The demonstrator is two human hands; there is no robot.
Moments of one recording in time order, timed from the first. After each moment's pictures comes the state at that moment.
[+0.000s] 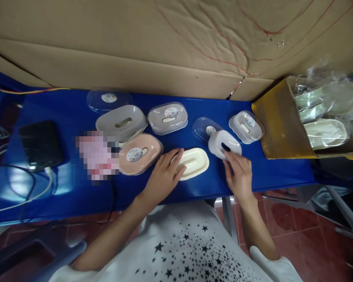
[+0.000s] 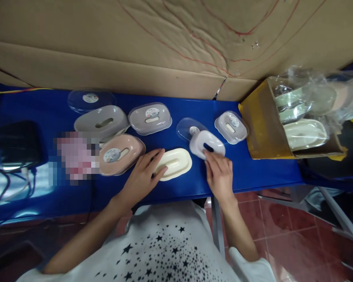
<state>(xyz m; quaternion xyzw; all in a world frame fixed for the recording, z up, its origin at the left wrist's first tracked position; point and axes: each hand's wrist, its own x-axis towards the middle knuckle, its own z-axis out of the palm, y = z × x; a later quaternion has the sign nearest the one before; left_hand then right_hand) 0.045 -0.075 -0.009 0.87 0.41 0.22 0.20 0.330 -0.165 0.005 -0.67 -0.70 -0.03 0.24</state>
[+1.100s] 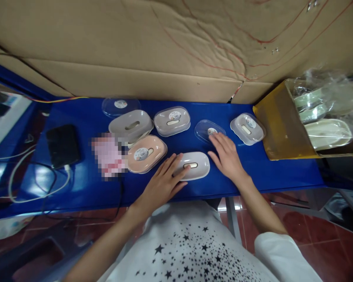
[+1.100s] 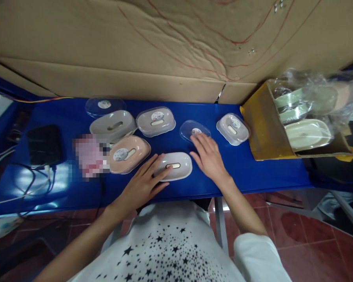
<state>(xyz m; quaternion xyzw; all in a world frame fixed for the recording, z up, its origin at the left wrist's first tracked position) 0.019 -0.092 -0.004 0.93 0.30 0.15 0.12 0.323 -0.105 0.002 -0.59 -0.78 0.05 0.21</state>
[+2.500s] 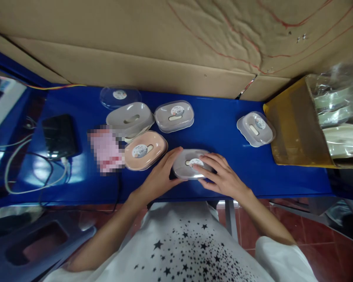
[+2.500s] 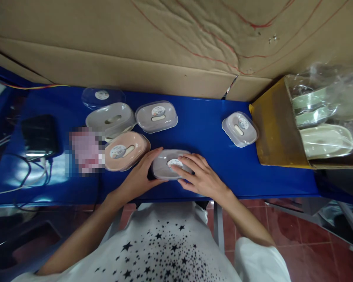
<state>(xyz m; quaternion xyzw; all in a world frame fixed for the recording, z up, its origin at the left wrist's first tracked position) 0.021 -0.072 -0.017 0.83 0.38 0.21 0.36 0.308 -0.126 0.007 -0.41 -0.88 0.05 0.21</state>
